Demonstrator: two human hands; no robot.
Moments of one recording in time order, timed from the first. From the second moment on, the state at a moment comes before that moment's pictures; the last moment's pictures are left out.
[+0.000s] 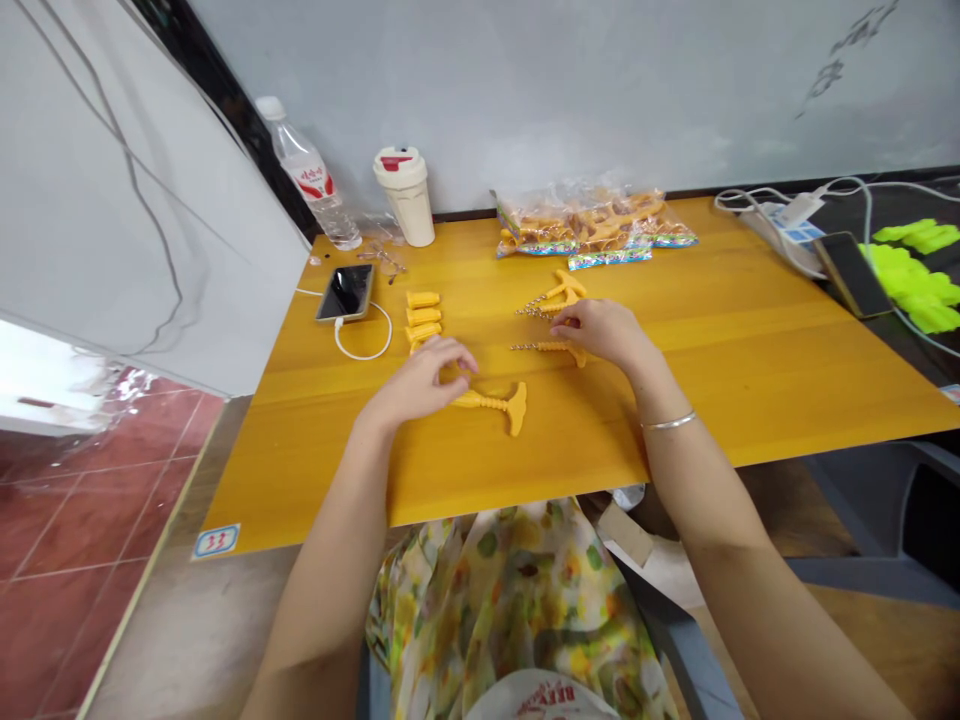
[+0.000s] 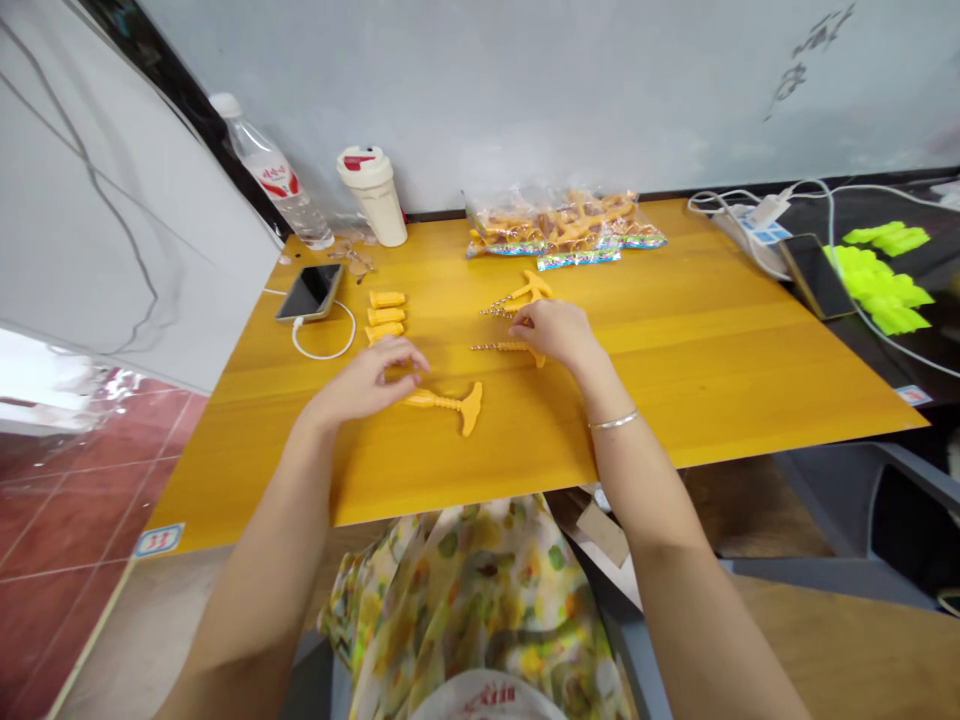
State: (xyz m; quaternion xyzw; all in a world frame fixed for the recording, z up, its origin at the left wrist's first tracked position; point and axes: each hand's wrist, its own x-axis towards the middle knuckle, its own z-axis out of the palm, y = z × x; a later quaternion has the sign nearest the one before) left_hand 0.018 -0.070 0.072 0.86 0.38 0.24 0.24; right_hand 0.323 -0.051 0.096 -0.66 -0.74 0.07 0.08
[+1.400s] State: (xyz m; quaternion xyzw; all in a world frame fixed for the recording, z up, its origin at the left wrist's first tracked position) left_hand 0.038 -0.073 0.067 0.73 0.43 0.40 0.36; right_hand 0.273 -0.073 0.076 -0.29 -0.89 0.01 0.36
